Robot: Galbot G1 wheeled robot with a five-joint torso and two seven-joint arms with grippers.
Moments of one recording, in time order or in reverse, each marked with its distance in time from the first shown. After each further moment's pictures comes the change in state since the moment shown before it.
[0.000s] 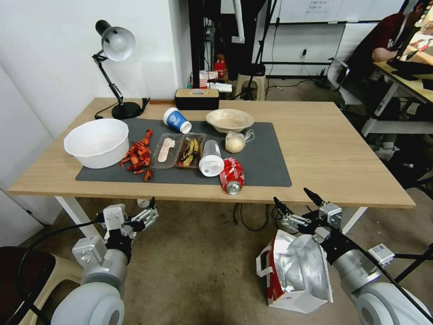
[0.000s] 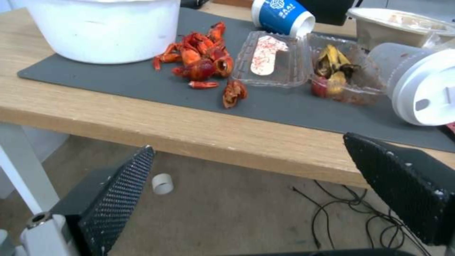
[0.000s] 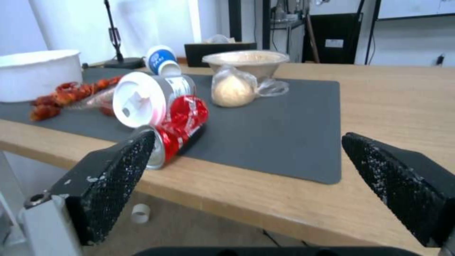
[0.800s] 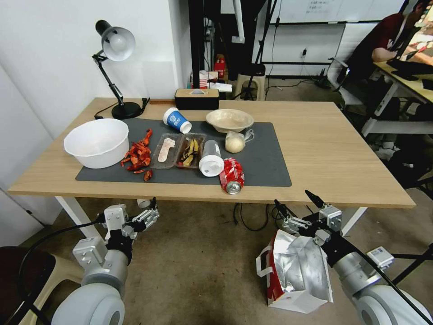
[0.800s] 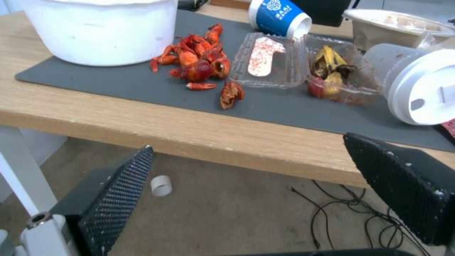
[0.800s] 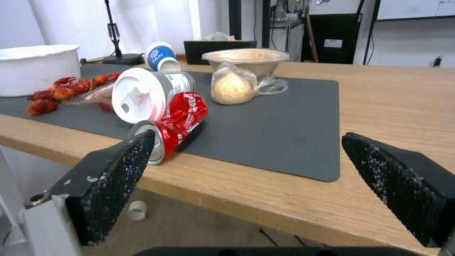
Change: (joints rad) left arm 0.007 0.001 -0.001 -0.004 0.007 -0.004 0.012; right arm -0.003 0.005 0.000 0.009 -0.019 -0.004 0.000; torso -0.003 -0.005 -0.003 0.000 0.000
